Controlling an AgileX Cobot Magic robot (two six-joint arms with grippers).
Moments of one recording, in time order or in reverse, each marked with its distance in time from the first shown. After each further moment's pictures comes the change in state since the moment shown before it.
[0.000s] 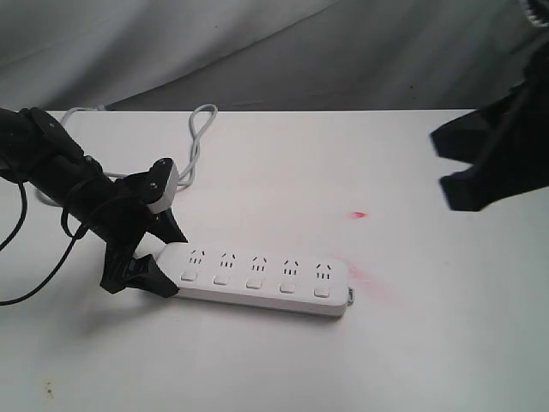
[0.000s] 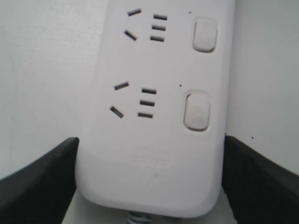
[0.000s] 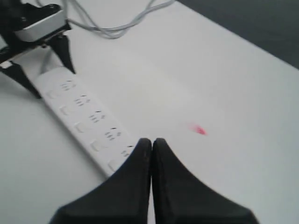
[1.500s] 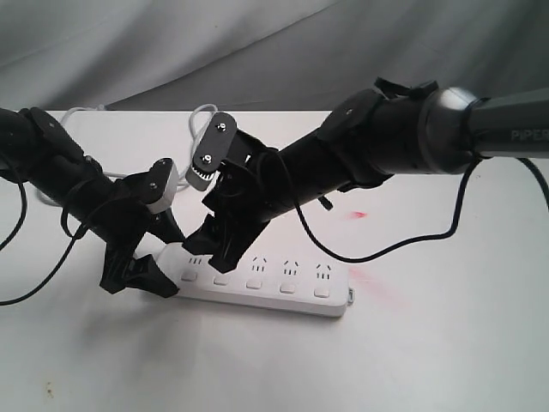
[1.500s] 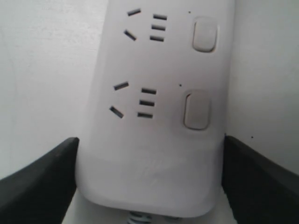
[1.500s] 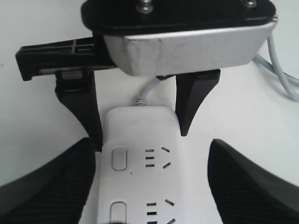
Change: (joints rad) left arm 0.000 0.000 0.000 0.000 0.000 0.004; right arm 0.165 0.947 -0.399 0.930 -0.087 -1.281
